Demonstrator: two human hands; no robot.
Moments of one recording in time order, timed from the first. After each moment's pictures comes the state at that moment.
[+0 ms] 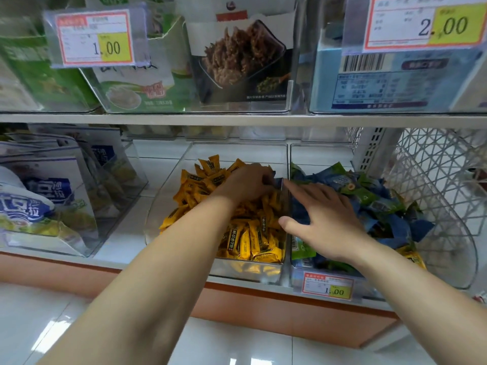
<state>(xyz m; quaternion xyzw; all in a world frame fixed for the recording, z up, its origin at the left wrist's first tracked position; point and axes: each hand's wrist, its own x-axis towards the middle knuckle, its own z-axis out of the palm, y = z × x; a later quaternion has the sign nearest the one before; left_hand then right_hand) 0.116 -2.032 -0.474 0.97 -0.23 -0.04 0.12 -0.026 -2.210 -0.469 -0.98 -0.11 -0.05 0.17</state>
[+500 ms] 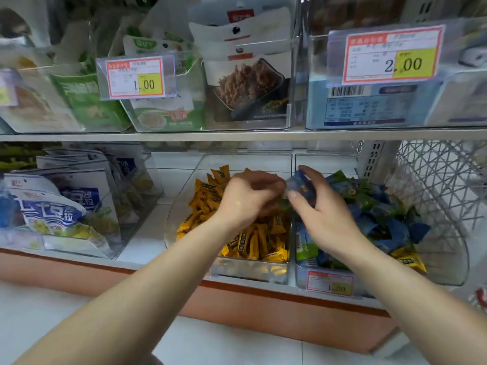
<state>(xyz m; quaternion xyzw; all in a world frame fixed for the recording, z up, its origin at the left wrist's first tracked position) -0.008 -2.018 -0.418 0.79 -0.15 0.02 0.60 -0.045 -2.185 -0.436 -0.85 -0.08 -0.15 0.49</state>
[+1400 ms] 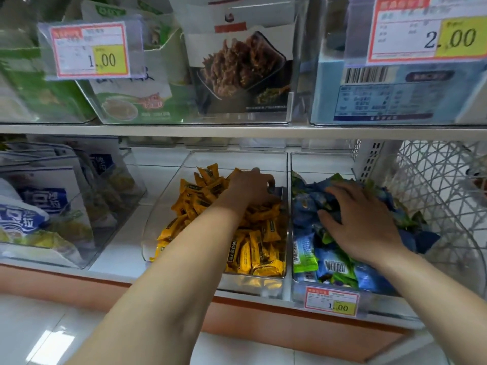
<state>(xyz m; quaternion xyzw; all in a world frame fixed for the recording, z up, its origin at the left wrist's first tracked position) 0.141 -2.042 -0.479 0.98 -0.19 -0.06 -0.02 -0.017 -2.252 -0.467 -0.99 -0.01 -0.08 0.12</state>
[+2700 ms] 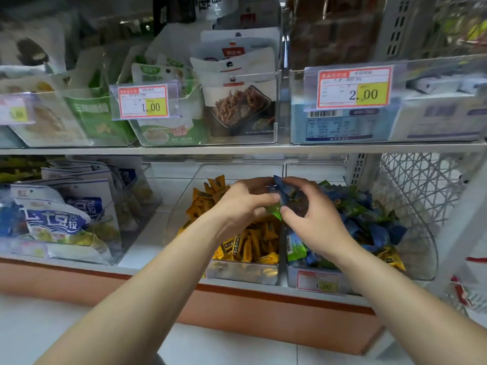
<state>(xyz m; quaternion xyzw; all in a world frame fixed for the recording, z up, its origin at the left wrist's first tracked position) -0.014 -2.017 -0.402 0.65 -0.16 -0.15 0.72 -0.057 -2.189 -0.423 -0.85 -0.11 -0.17 0.48</state>
